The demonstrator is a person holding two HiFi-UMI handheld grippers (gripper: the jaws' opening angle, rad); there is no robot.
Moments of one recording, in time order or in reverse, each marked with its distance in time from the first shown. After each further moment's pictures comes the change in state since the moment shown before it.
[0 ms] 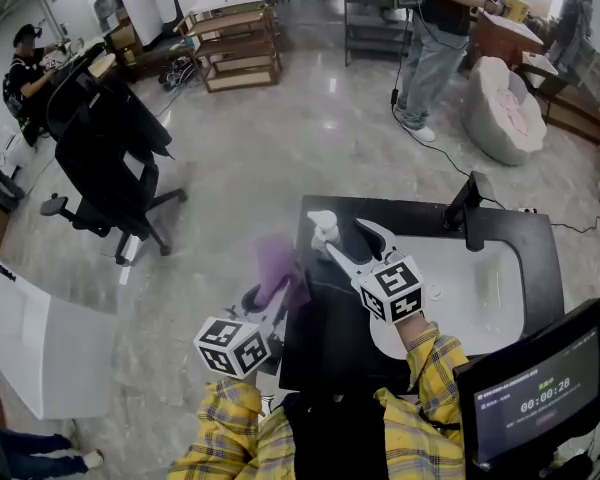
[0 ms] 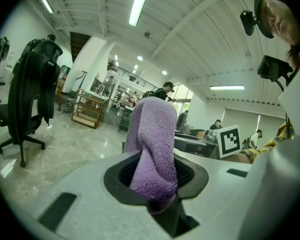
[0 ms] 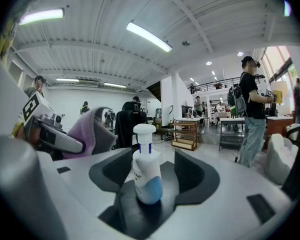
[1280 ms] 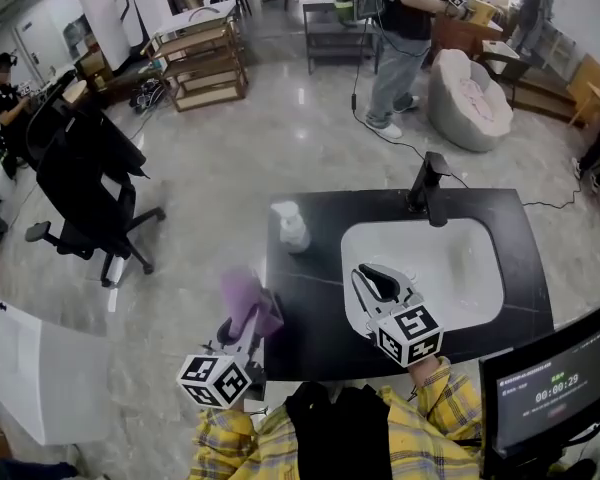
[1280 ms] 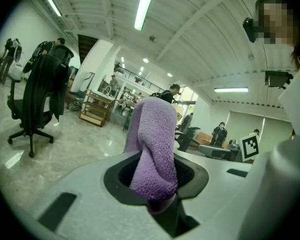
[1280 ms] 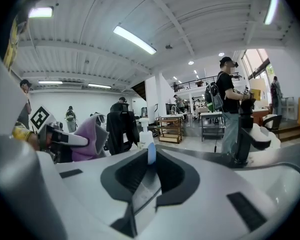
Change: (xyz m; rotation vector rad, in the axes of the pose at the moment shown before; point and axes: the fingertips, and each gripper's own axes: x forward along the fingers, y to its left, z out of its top) left arm -0.067 -0.026 -0.034 -0.044 -0.019 0.059; right arm -0.146 0.017 -0.029 0.107 0.022 -0.177
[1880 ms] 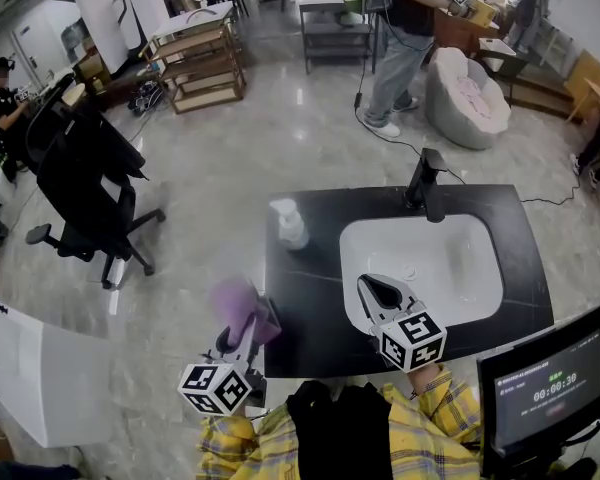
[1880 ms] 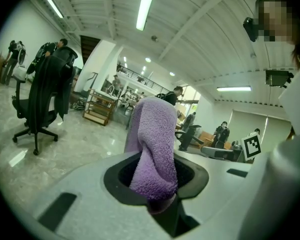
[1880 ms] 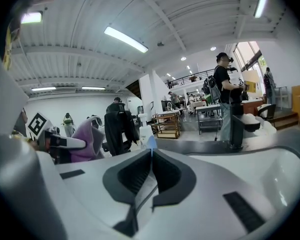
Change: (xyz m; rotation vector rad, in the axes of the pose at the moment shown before) left arm -0.018 0.001 -0.014 -0.010 0.007 0.032; right arm -0.020 0.002 -0.020 0.089 0.026 -0.029
